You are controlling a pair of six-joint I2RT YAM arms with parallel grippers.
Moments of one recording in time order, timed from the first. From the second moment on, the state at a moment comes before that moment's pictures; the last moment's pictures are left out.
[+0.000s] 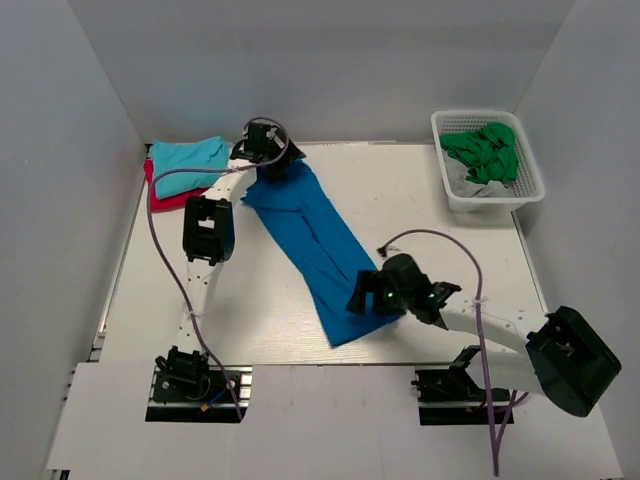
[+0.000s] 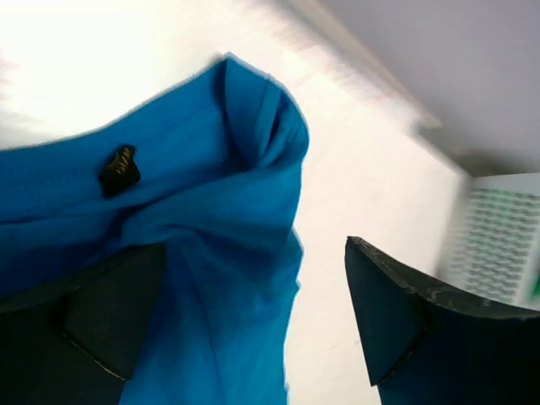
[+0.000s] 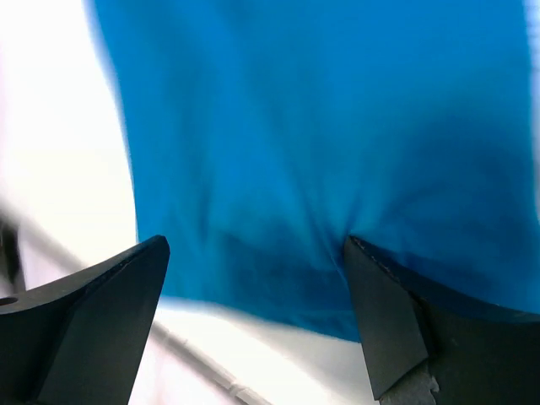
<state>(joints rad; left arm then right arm) -0.23 2.60 2.26 -0.38 0.16 -0.87 0.74 1.18 0.44 -0.10 -0.11 0.68</state>
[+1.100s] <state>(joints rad) -0.39 2.60 2.37 -0.19 0.18 -0.70 1.27 1.26 0.61 -0.01 -0.22 0.56</state>
